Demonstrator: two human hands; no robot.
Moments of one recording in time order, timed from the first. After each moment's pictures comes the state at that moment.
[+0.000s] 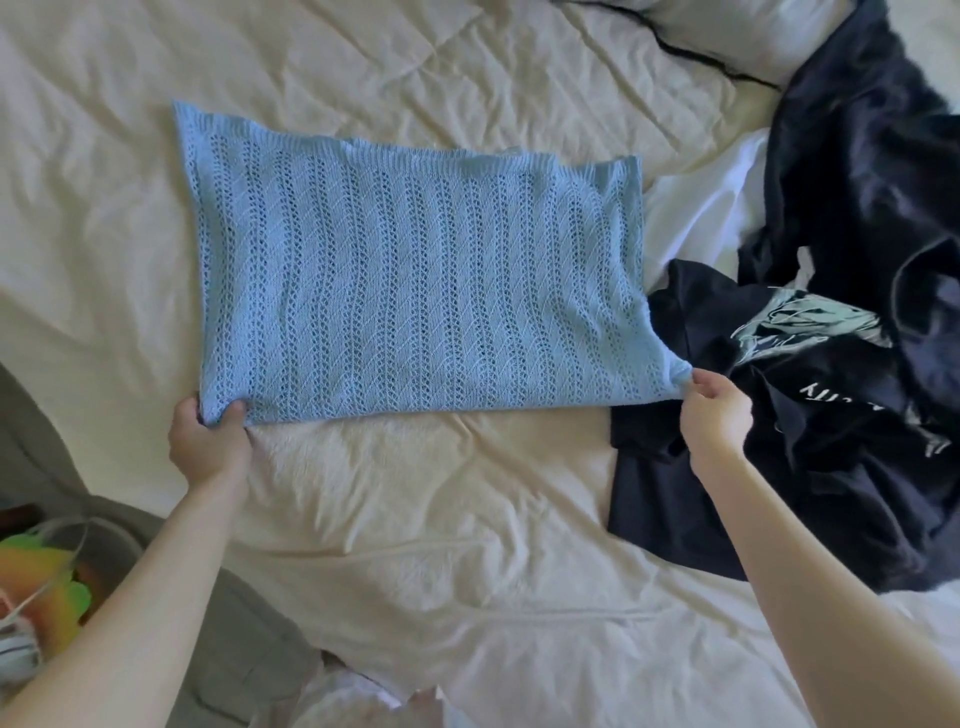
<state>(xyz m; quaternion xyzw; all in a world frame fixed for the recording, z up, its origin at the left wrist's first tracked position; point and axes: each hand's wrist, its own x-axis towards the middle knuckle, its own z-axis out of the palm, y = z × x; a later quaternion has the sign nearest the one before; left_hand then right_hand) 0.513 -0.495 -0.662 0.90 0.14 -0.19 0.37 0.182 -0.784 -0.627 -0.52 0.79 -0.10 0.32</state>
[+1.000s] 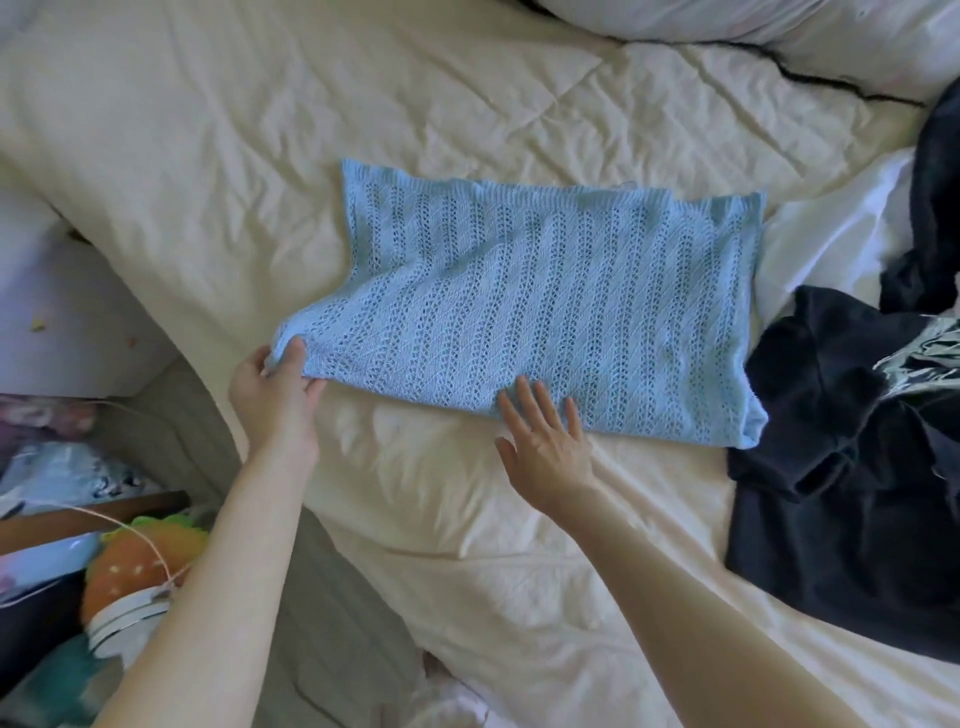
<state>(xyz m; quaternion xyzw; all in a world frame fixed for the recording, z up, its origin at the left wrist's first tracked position) 0.559 -0.513 -0.557 0.73 0.18 -0.20 0.63 0.353 -0.619 -0.645 -0.91 0.30 0.17 0.24</state>
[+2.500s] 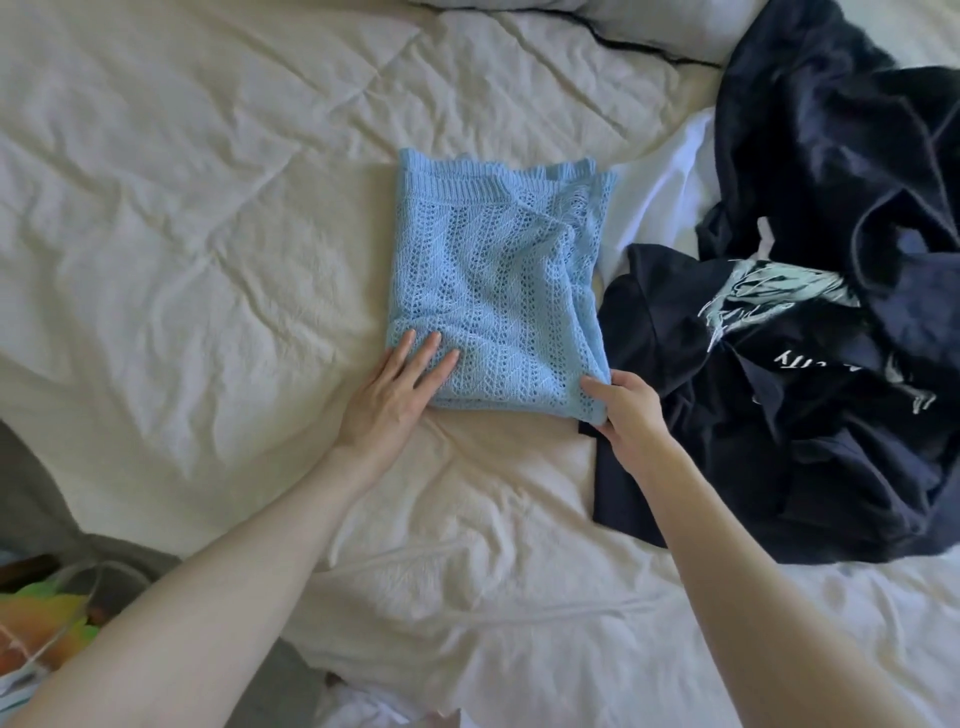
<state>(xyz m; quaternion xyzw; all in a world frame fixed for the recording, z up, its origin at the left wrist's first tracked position) 0.421 -0.610 -0.641 0.74 -0.66 -0.14 0.04 0.210 -0.750 -0.622 -0.33 0.71 -0.13 0.62</state>
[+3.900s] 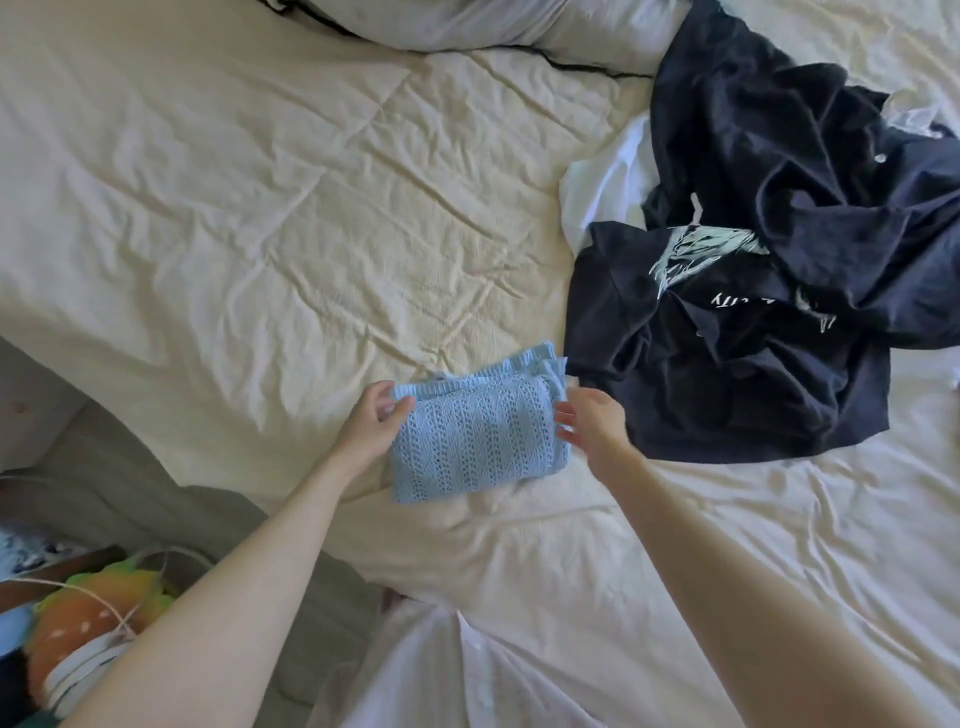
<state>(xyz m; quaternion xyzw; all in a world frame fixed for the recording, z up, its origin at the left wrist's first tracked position) 0.419 -0.524 -0.578 0.79 -0.19 -0.52 0.26 0.198 -0.650 -0.549 -0.30 0.74 -0.09 0.59</state>
